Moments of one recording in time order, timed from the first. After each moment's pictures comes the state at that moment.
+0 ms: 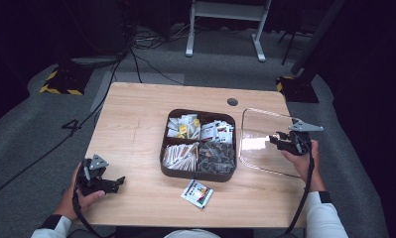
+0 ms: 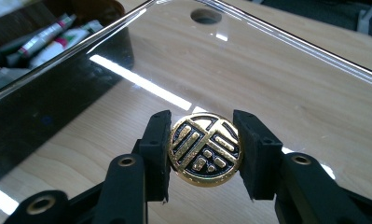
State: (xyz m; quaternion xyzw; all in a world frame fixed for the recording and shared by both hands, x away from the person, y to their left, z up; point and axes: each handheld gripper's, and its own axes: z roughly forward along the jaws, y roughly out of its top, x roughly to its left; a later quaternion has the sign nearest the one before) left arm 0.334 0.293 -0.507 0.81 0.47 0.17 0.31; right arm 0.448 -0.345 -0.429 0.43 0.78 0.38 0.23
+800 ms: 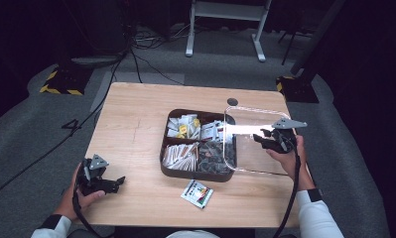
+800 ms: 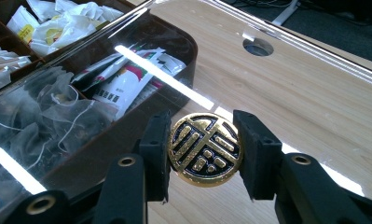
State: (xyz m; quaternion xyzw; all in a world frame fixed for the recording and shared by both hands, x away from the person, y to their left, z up) left arm 0.334 0.292 -0.507 0.81 0.47 0.17 0.31; right arm 0.443 -0.286 -0.412 0.38 0.81 0.39 0.22
